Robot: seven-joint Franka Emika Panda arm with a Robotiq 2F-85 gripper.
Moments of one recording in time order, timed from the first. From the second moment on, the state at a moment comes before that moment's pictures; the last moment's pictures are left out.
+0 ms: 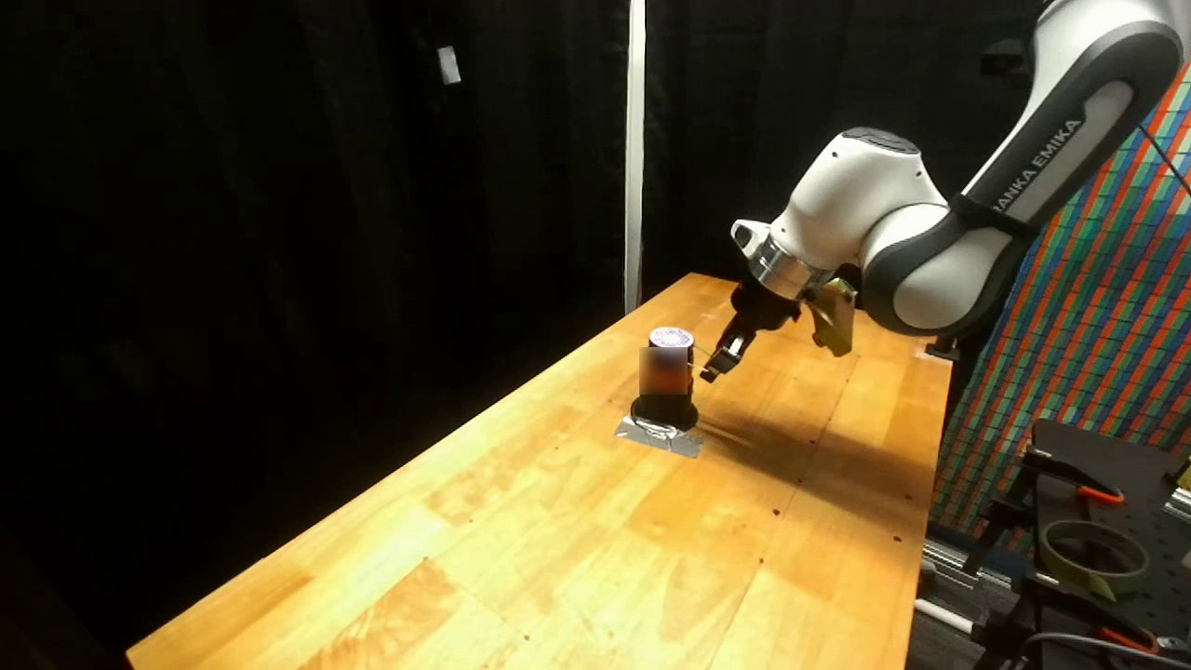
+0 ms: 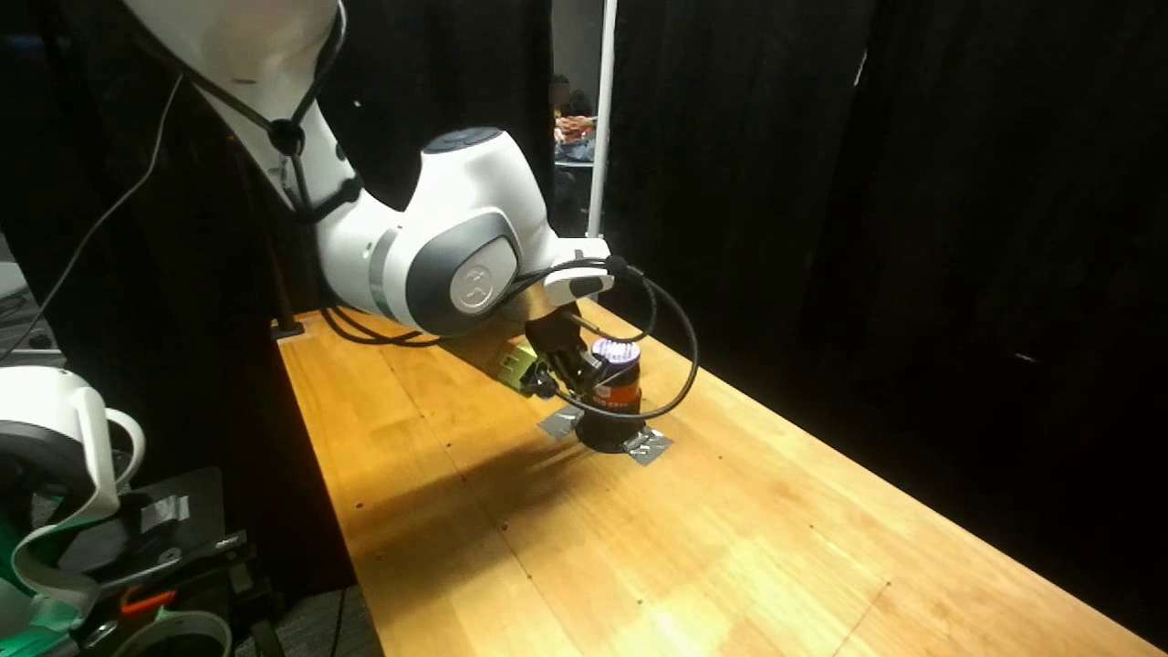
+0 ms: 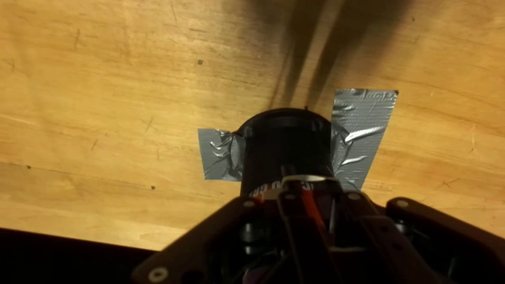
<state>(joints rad) 0.20 0.34 -0.07 -2.35 -0.26 3.14 0.12</state>
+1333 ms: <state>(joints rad) 0.21 0.49 -0.06 -2.60 -0.11 4.07 -0.13</state>
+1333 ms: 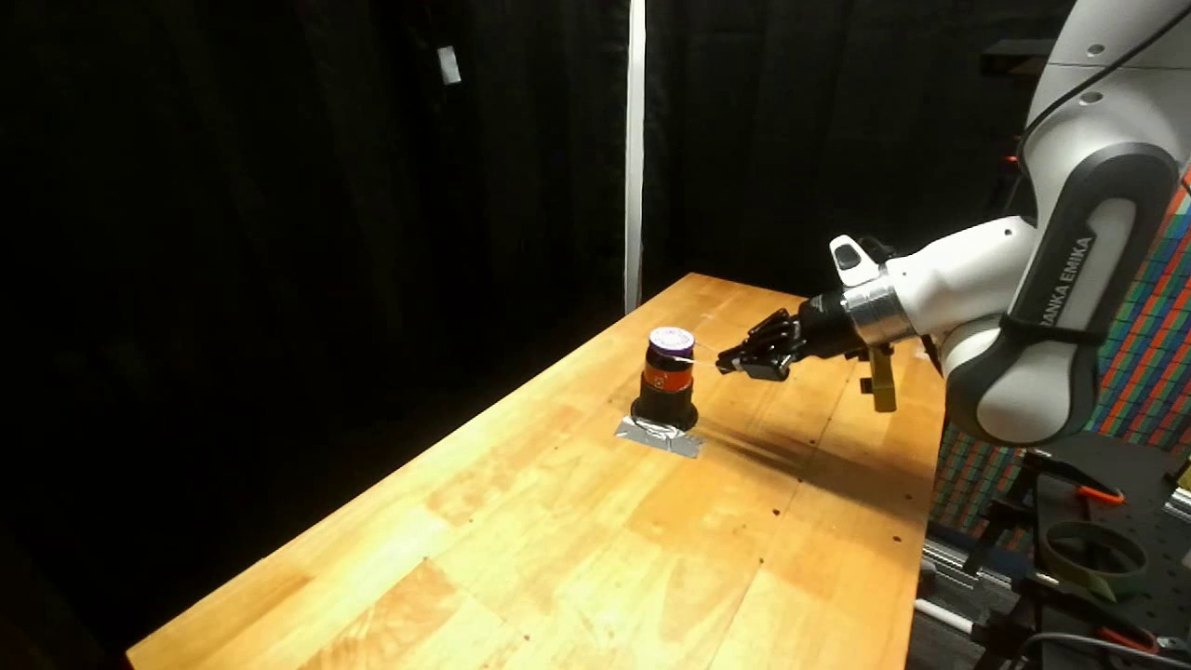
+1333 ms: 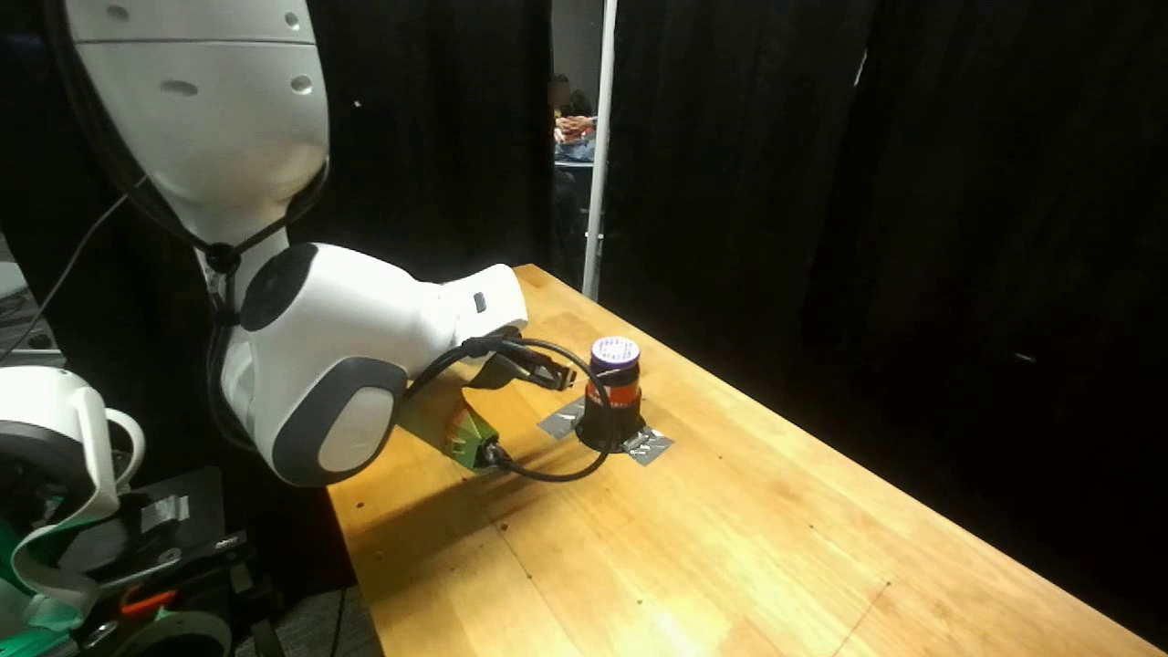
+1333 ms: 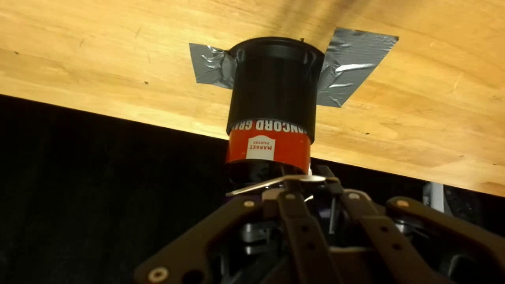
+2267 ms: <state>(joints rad) 0.19 0.56 -0.03 -2.53 -0.10 4.21 -0.21</state>
